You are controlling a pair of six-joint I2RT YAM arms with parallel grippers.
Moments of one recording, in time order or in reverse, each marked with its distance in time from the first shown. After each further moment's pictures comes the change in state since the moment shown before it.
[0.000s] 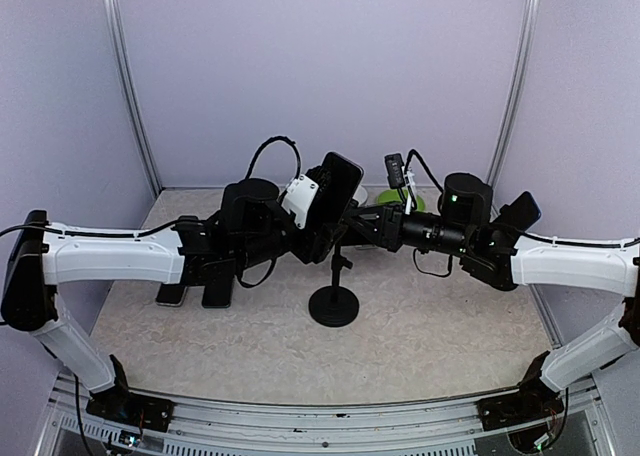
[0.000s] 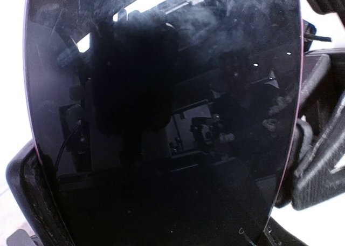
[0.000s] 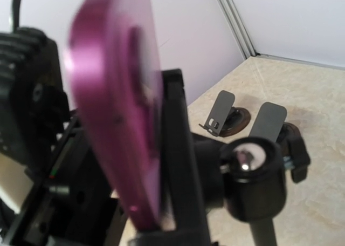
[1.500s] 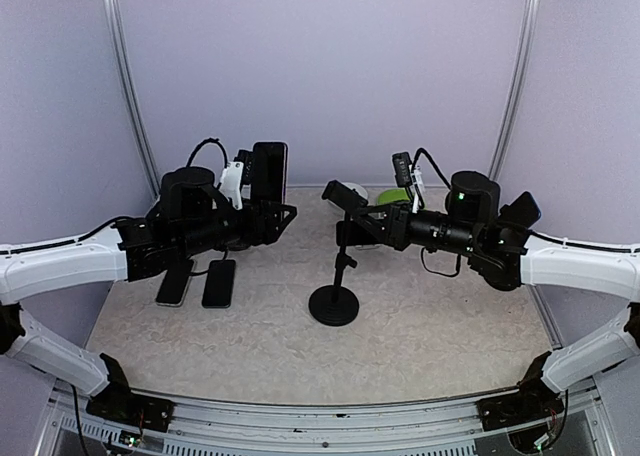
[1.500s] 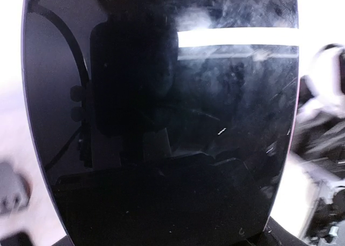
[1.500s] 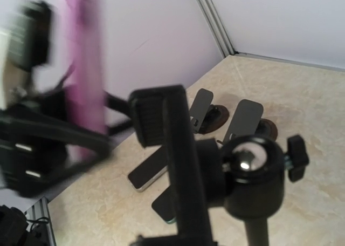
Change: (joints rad) left arm 0.151 -0.296 -0.161 -0.125 0.179 -0.396; right arm -0.010 -0.048 0.000 -0.078 0.052 -0.026
